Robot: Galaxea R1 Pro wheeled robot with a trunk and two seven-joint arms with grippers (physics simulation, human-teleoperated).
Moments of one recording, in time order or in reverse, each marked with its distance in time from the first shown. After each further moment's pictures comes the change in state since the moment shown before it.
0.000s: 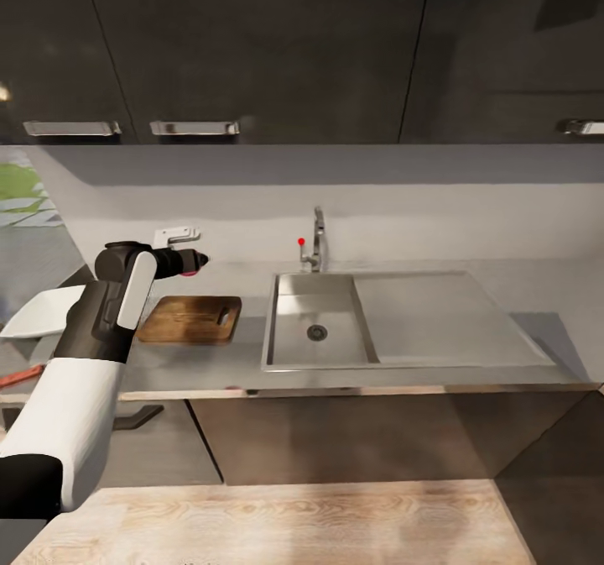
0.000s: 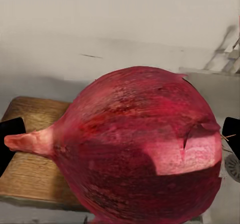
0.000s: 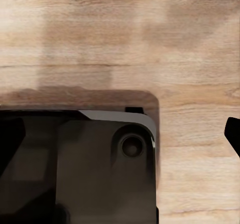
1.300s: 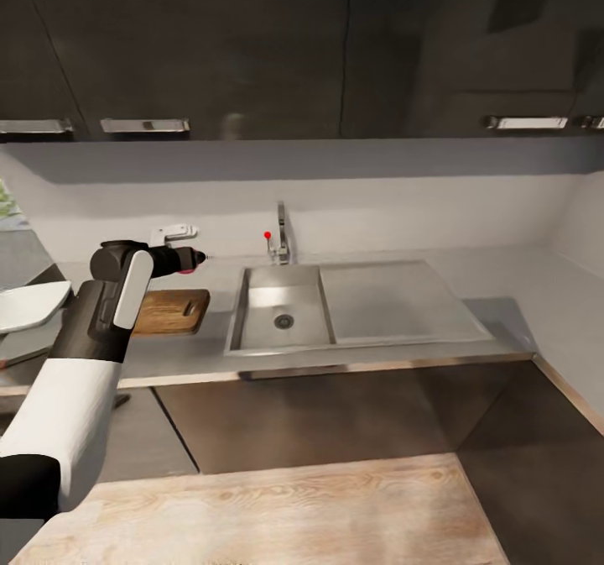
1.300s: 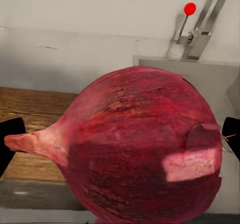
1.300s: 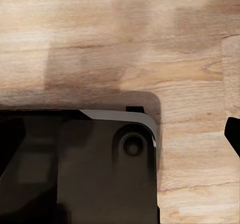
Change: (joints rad) left arm 0.000 0.009 0.002 -0.017 0.000 -0.001 0.001; right arm 0.000 0.003 -0.001 0.000 -0.001 0.000 -0.001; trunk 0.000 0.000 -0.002
